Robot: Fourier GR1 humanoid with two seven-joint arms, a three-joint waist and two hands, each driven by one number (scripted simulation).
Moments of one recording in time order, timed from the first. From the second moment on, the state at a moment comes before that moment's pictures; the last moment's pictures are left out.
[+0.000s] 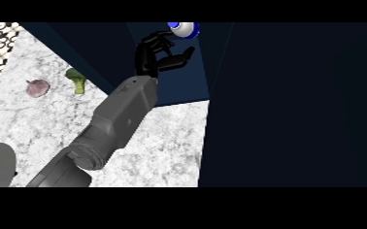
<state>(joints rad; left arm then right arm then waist) -1.15 0.01 -0.37 -0.07 0.97 0.36 -0.69 0.19 -0.38 -0.57 -2.20 -0.78 0.39 0.23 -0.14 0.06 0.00</state>
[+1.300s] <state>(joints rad) -1.23 0.01 -0.43 -0.01 0.88 0.35 -0.74 0.17 -0.38 -0.57 -2.19 -0.79 0.43 0.22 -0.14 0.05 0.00</state>
